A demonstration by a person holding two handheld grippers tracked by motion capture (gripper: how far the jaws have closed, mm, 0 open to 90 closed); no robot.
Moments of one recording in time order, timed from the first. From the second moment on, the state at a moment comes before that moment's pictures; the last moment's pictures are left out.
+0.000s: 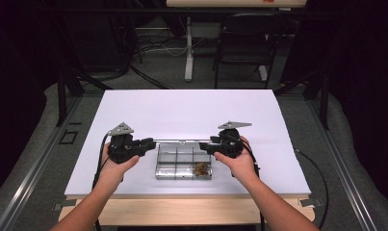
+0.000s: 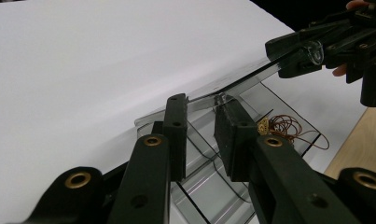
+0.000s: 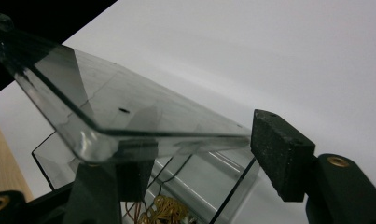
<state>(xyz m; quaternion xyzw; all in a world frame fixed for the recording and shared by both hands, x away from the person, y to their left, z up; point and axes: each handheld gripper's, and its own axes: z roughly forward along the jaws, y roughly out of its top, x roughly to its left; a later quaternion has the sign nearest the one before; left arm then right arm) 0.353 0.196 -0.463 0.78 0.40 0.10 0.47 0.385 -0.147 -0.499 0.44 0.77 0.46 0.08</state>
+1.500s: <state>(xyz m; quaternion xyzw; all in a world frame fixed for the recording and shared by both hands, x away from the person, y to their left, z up) 0.322 0.194 -0.487 0.79 0.39 0.11 0.46 0.334 -0.173 -0.506 0.44 0.77 0.46 0.08</state>
